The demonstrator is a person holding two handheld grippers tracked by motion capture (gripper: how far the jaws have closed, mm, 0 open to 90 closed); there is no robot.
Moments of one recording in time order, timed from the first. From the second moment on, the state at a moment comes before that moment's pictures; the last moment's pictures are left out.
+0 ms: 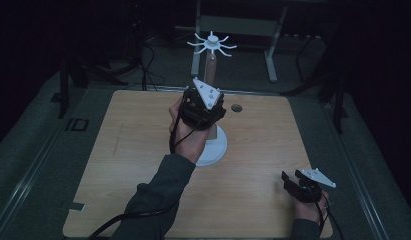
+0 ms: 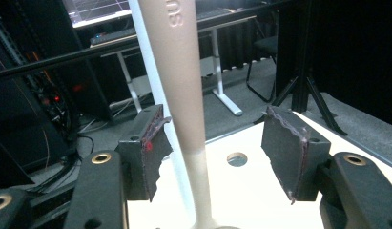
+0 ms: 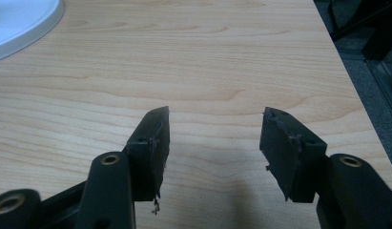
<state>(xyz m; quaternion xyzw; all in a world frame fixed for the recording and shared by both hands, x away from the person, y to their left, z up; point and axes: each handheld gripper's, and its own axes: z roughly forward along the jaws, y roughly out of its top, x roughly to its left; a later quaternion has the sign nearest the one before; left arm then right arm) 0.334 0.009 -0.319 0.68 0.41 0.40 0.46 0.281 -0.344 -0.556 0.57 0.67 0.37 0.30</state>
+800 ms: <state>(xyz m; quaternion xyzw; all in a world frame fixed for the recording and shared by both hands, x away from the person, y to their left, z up) 0.326 0.014 -0.336 0.73 0.37 0.30 0.49 0.279 -0.345 -0.557 0.57 0.67 0.37 0.30</state>
